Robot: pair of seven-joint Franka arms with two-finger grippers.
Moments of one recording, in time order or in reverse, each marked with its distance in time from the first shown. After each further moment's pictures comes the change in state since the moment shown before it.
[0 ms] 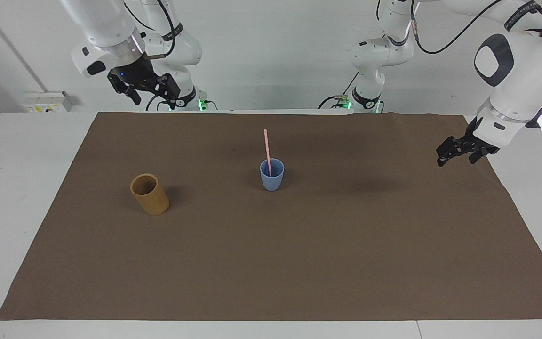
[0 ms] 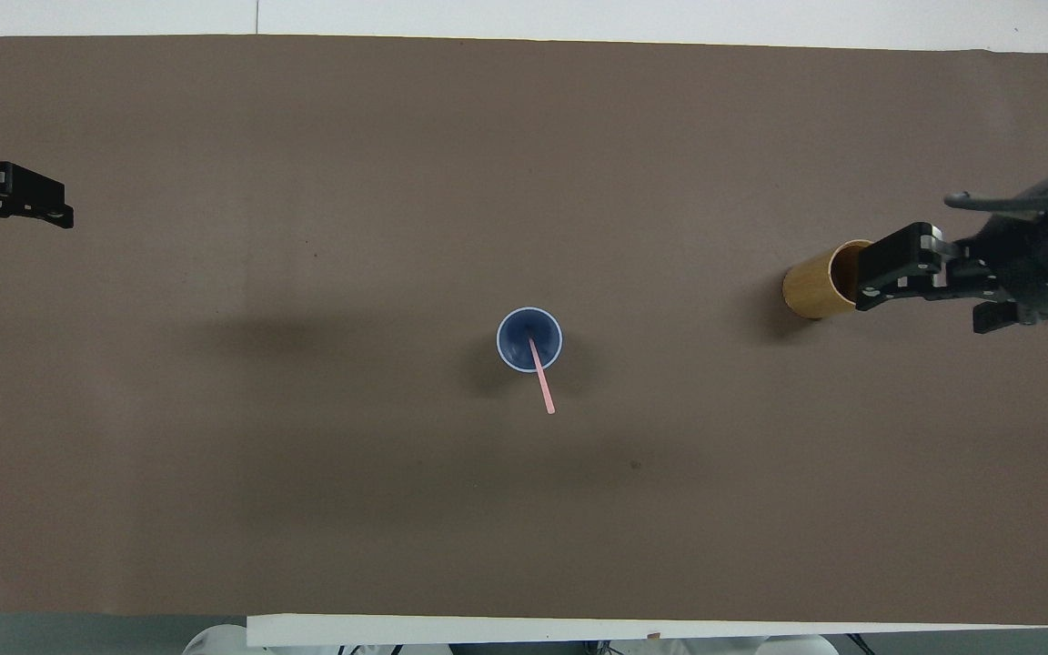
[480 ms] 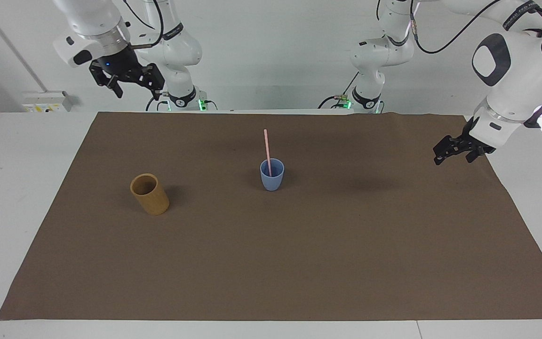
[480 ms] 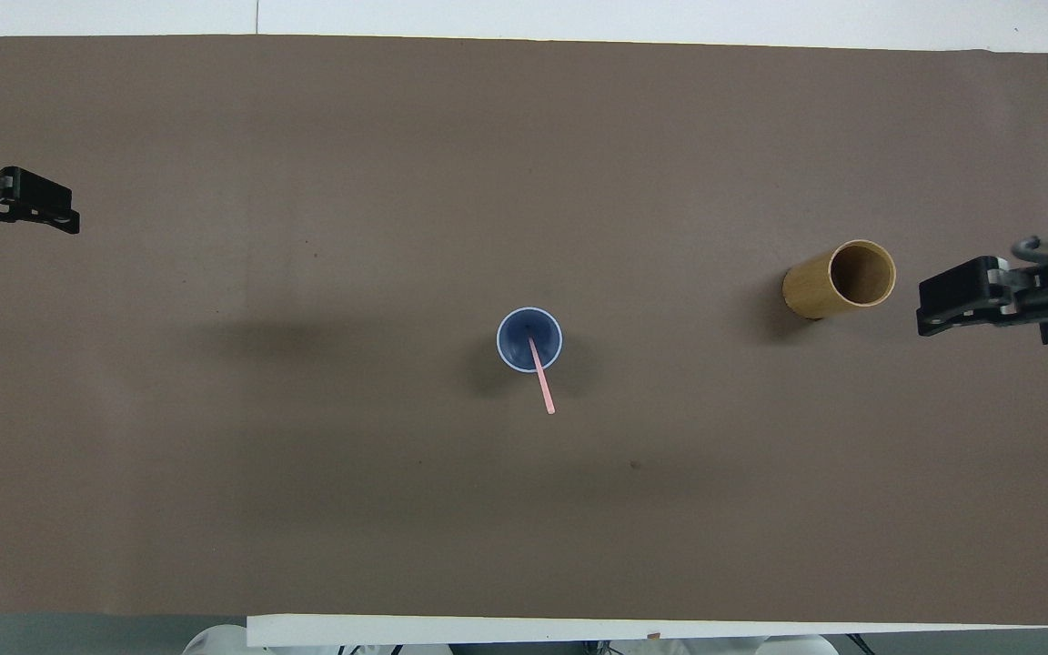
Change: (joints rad) left arm -0.006 -0.001 -0.001 0.000 0.000 -0.018 0.000; right arm -0.082 -0.037 -0.035 -0.052 -0.002 0.042 -0.160
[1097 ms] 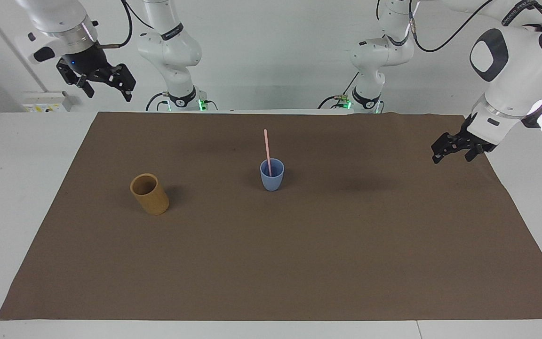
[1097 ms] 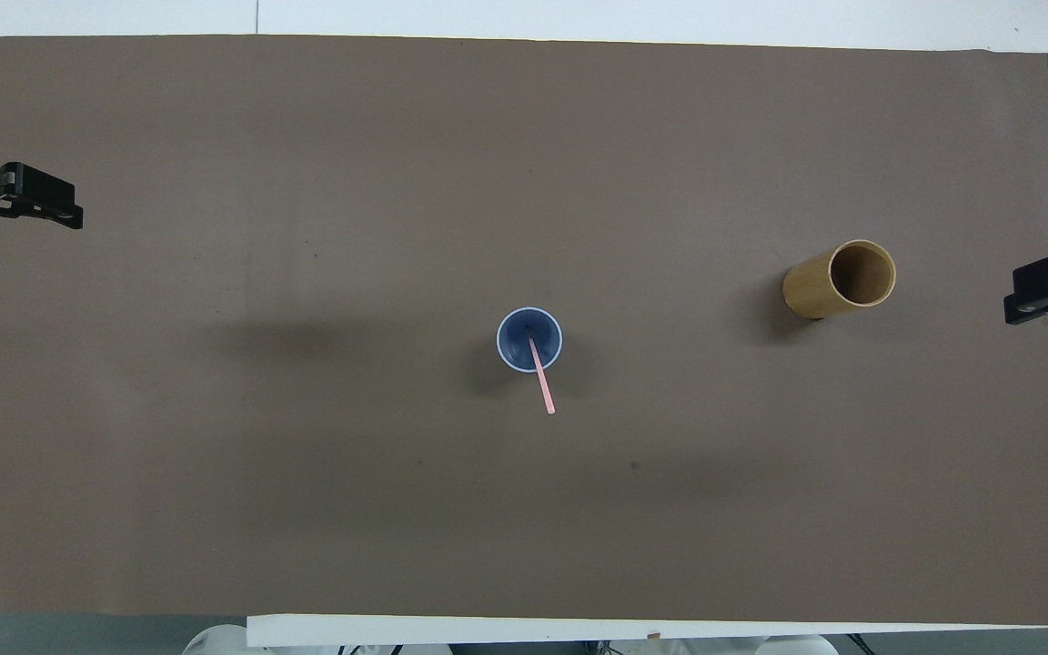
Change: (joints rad) left arm -0.017 -0.010 -0.004 0.011 -0.001 0.000 0.000; right arm -0.029 0.002 -0.009 0.024 -0.067 -0.032 -0.046
